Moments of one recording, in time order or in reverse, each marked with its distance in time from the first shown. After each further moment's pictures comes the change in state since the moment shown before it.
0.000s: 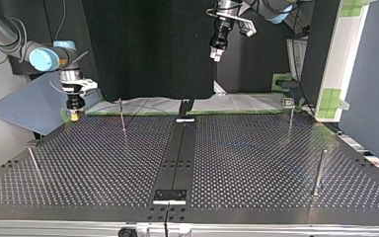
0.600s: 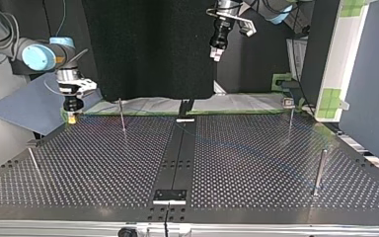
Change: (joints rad) left arm 0.000 0.000 0.001 -0.016 0.004 0.000; right arm 0.043 -0.141 0.037 0.097 0.054 0.039
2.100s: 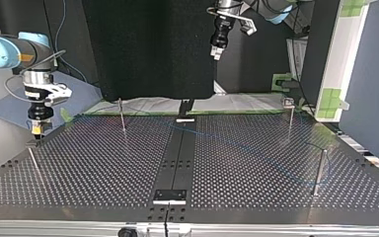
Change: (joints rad) left arm -0.001 0.000 0.001 -0.046 0.003 0.003; right arm -0.039 -0.195 -0.049 0.181 0.065 -0.041
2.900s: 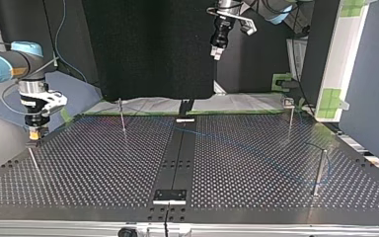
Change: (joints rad) left arm 0.000 0.000 0.002 -0.003 -0.004 -0.003; right arm -0.025 0.074 -0.133 0.147 -0.001 -0.055
